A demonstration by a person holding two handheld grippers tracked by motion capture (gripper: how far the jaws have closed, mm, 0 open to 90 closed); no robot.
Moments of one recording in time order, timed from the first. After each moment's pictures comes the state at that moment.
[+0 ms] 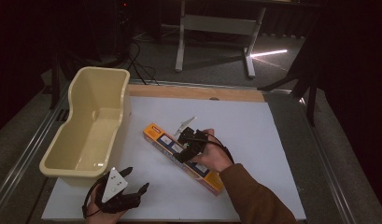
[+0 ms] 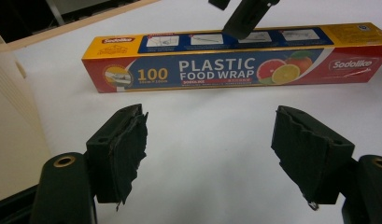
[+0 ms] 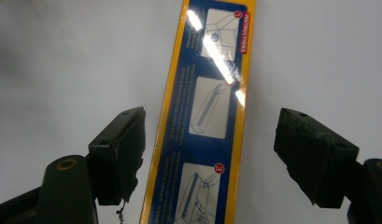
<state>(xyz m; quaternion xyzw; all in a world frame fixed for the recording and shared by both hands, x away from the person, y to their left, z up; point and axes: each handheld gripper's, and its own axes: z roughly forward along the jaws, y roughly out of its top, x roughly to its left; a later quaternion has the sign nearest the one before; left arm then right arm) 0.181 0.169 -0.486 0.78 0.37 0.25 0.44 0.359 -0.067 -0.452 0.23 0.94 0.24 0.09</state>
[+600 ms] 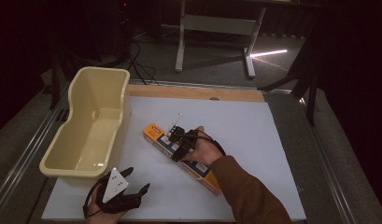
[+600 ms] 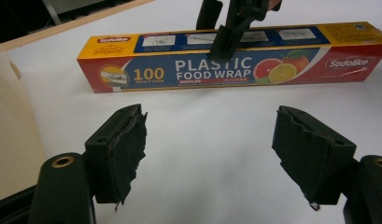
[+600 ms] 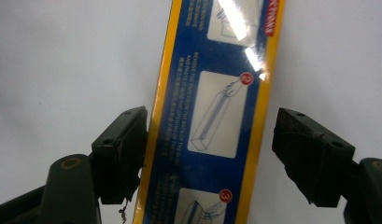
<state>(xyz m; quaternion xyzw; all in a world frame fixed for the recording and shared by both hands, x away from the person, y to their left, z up) 0.181 0.168 -0.486 0.78 0.37 0.25 0.44 0.380 -0.038 -0.471 0.22 0.96 0.14 0.05</state>
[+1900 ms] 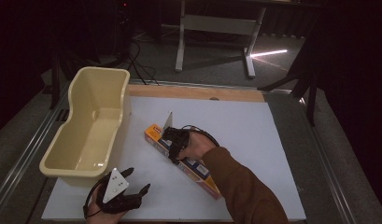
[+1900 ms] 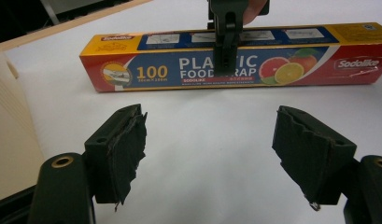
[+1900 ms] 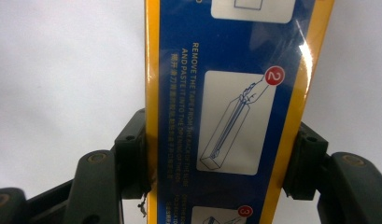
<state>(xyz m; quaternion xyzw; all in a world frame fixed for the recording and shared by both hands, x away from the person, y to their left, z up) 0.181 0.167 -0.487 0.78 0.37 0.25 0.44 0.397 -0.012 -0.482 0.29 0.96 -0.01 -0.04</state>
